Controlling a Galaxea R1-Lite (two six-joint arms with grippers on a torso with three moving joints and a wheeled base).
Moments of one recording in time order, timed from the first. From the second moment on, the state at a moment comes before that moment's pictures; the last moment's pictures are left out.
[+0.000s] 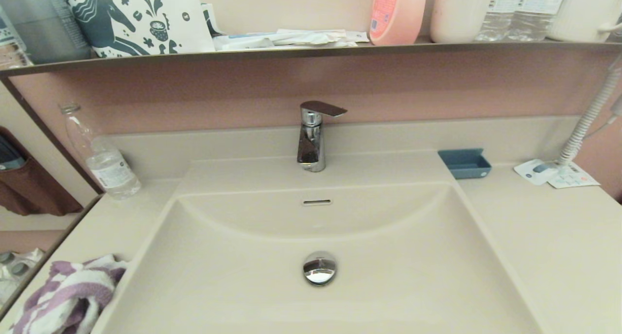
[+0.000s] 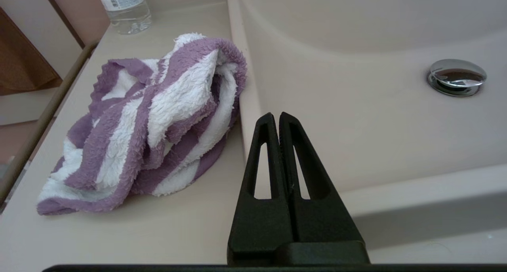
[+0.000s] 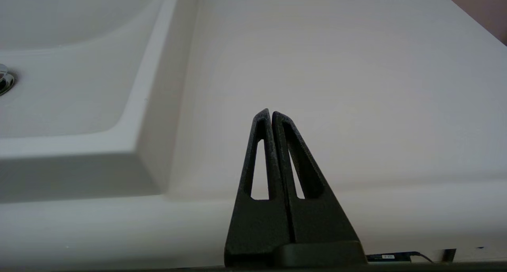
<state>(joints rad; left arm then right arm) 0.00 0.00 0.00 0.01 -0.03 0.13 0.00 0.00 0.00 0.01 0.00 0.00</state>
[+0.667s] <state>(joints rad) 0.00 0.23 -0.22 0.01 0.01 0.03 0.00 0.00 0.00 0.01 0.00 0.00</state>
